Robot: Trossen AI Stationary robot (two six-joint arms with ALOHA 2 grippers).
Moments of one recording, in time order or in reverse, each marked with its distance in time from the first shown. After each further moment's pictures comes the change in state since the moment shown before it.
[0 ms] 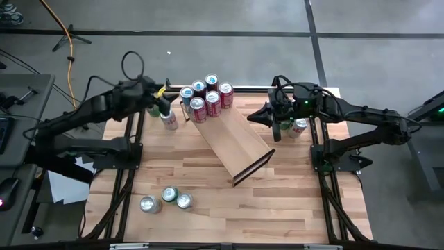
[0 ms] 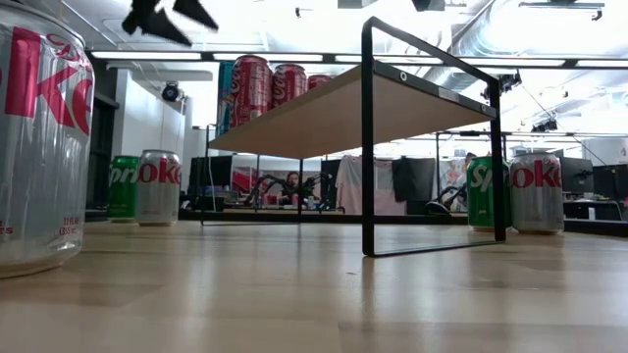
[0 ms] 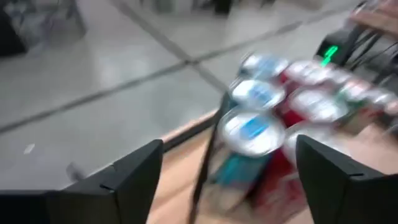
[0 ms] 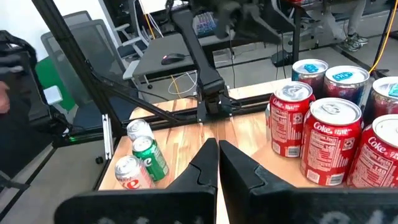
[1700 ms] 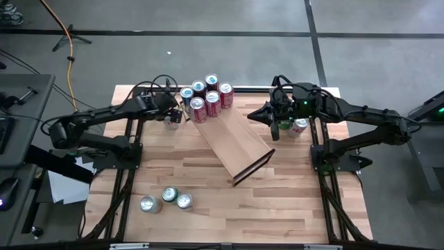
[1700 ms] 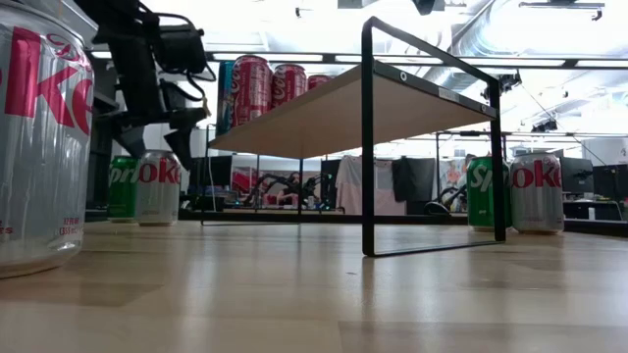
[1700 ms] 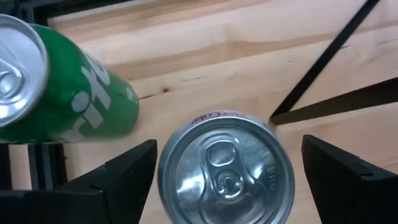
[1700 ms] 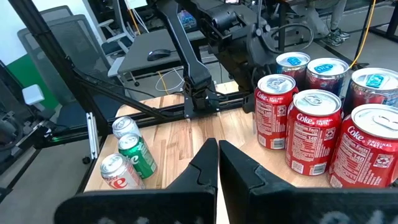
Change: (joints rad) left arm 0.197 0.327 -0.292 -0.092 0.105 -0.405; right arm 0.000 0.000 0.000 -0.028 0.056 0.000
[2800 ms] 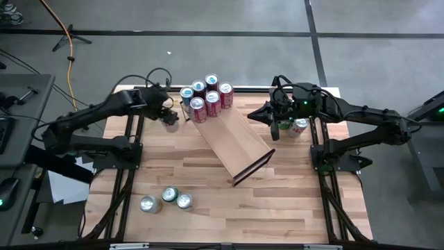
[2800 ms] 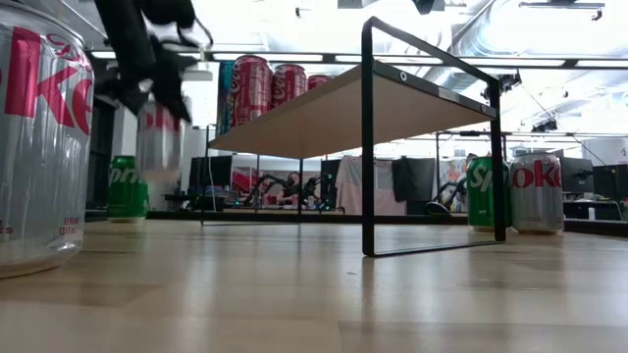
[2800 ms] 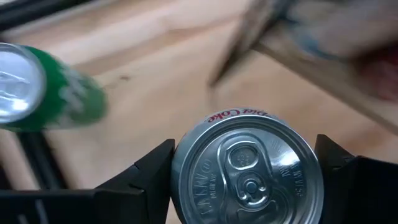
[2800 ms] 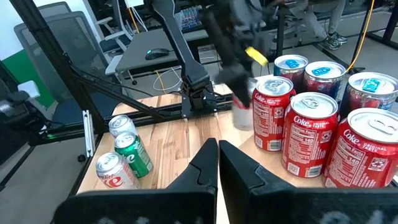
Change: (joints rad) left arm -0.028 -0.132 0.200 -0.265 0.211 0.137; right arm 0.000 0.000 0.000 0.000 0.006 -0.026
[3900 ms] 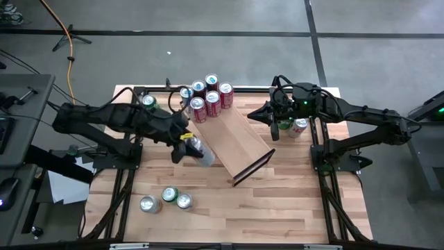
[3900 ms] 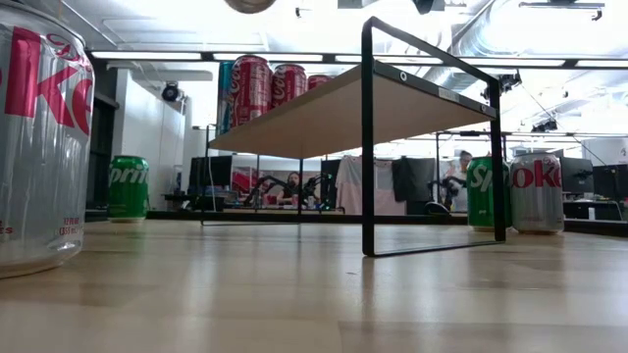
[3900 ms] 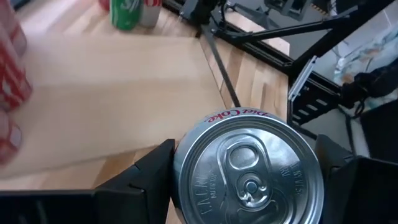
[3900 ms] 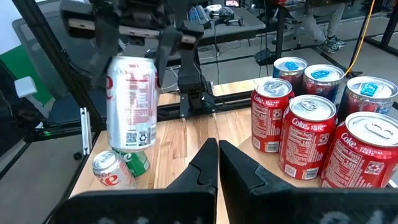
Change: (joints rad) left arm -0.681 0.182 0.457 0.206 0.037 0.031; right arm 0.000 0.000 0.000 0.000 0.003 -0.025
